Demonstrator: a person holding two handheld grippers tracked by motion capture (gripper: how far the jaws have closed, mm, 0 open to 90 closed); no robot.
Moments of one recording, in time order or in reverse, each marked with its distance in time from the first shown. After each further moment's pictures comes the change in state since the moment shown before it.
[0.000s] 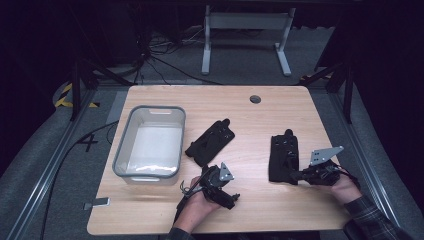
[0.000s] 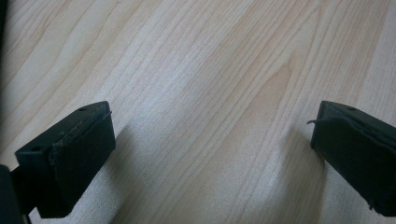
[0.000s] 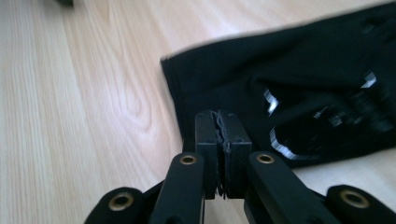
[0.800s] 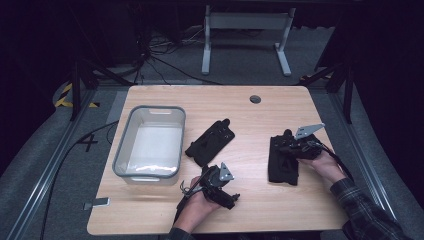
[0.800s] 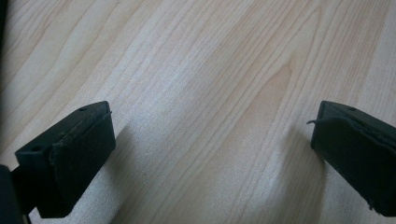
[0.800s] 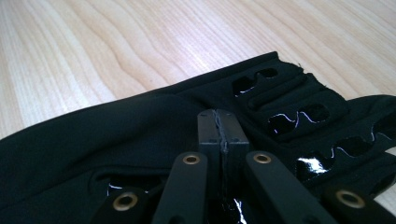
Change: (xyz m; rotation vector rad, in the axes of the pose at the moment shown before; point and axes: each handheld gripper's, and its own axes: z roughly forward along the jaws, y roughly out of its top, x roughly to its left) left arm 0.000 0.000 0.000 0.000 0.000 0.000; right arm -0.062 0.036 0.040 0.031 -0.127 0.051
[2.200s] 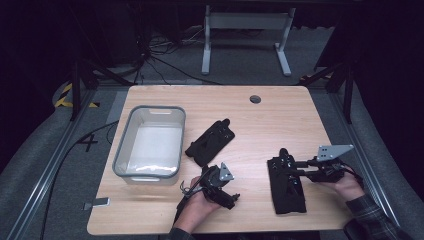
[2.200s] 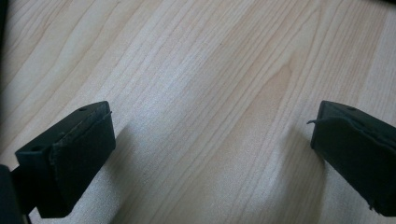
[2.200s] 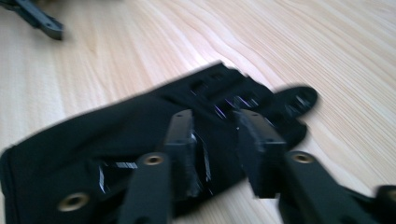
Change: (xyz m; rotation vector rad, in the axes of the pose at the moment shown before) left arm 0.000 0.000 0.000 0.000 0.002 -0.001; right arm 0.050 -0.042 -0.059 -0.121 0.056 -0.057
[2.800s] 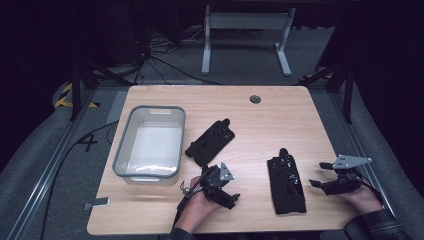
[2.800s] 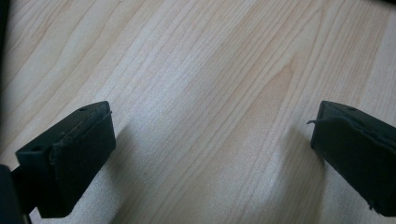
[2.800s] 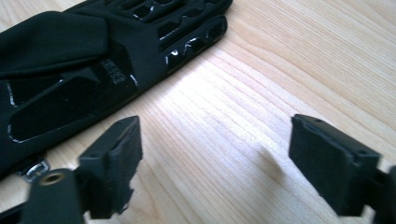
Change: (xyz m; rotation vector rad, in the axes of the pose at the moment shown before) left arm -0.001 0.001 -0.001 0.009 0.011 -0.012; right arm -0.004 -0.056 -0.023 0.051 -0.224 0.148
